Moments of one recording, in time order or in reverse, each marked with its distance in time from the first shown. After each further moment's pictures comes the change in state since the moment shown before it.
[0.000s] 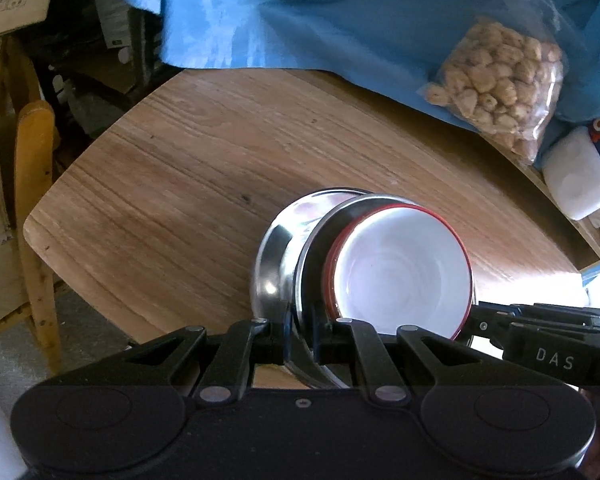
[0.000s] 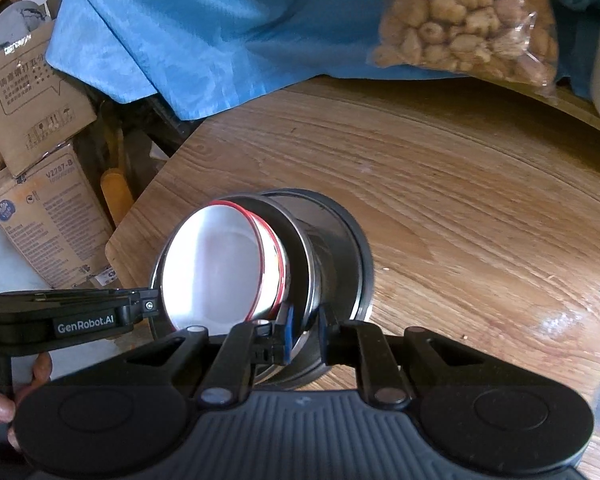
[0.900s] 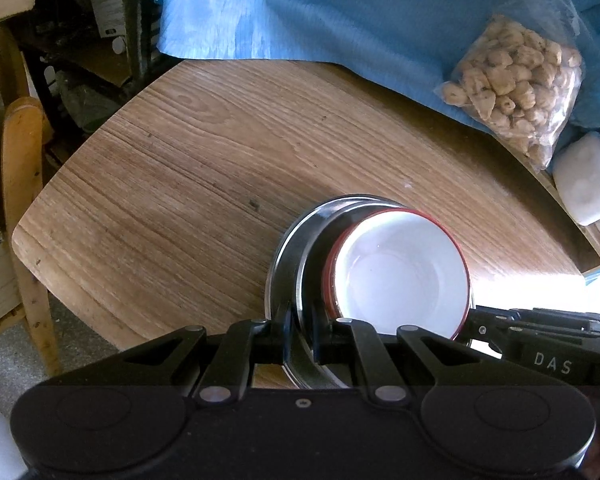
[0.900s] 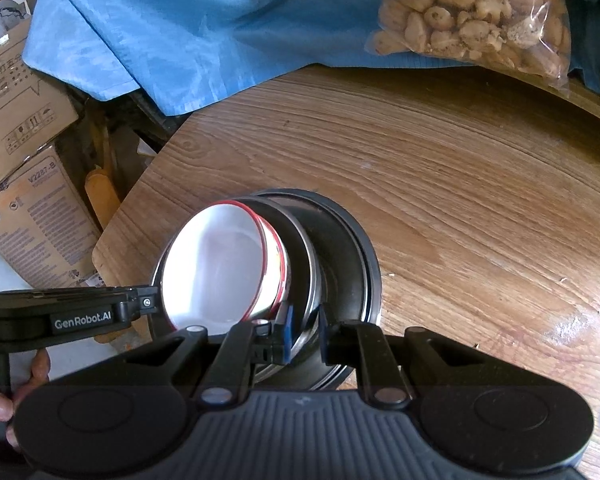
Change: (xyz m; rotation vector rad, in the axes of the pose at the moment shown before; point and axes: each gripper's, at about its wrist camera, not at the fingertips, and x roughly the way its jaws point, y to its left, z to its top) left arm 0.016 0.011 0.018 -0.003 0.037 -0.020; right arm 0.018 0.000 0.012 0.022 0.037 -0.017
